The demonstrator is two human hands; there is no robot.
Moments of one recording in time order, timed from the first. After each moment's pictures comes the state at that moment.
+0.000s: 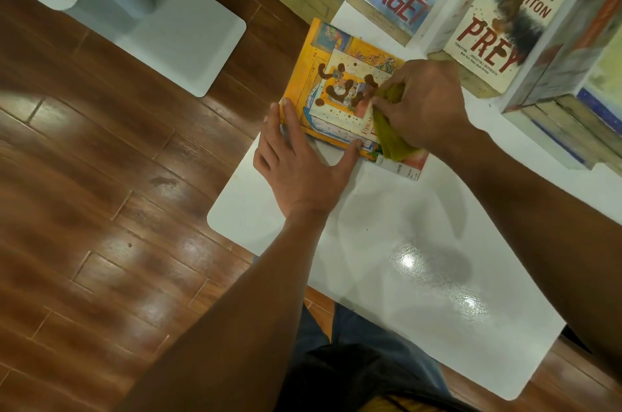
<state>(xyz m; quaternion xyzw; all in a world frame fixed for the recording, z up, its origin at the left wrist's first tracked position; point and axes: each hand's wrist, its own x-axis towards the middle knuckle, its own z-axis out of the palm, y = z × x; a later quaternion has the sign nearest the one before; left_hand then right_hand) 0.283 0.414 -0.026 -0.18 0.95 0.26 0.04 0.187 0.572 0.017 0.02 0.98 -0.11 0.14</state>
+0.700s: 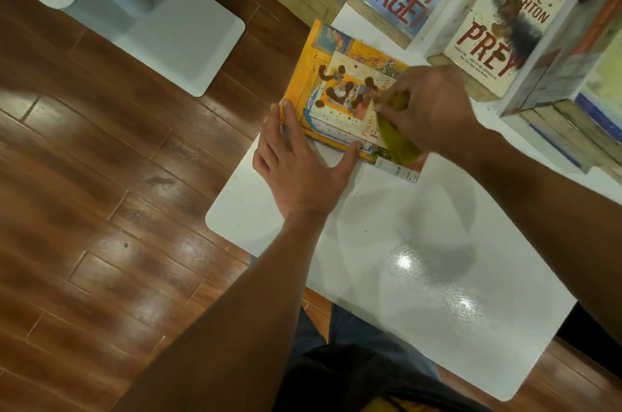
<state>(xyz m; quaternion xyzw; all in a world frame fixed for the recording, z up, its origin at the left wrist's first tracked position) 0.283 0.414 -0.027 -0.18 0.95 0.26 0.04 0.187 0.584 0.024 -0.03 0.98 -0.13 0.15</state>
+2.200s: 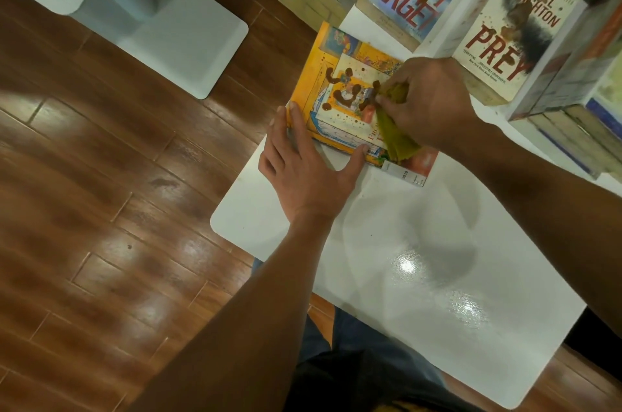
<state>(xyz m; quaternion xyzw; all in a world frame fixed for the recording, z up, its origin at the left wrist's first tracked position) 0.280 0.417 -0.025 -0.18 0.95 0.27 0.05 0.173 0.576 0.019 -0.03 0.98 -0.12 0.14</state>
